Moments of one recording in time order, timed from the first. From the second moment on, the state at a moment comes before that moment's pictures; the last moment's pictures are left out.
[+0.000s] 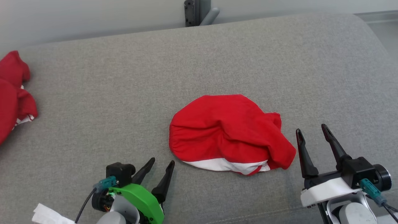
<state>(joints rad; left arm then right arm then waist) -0.21 0.22 -0.53 0.40 -0.64 -0.13 -0.08 -0.02 -0.09 0.05 0.07 0.07 0.13 -0.26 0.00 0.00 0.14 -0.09</state>
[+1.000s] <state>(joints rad) -0.46 0.41 -1.00 0.27 -1.00 -0.13 -0.21 -0.04 -0.06 0.03 0.09 0.07 0.13 -0.26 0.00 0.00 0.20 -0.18</state>
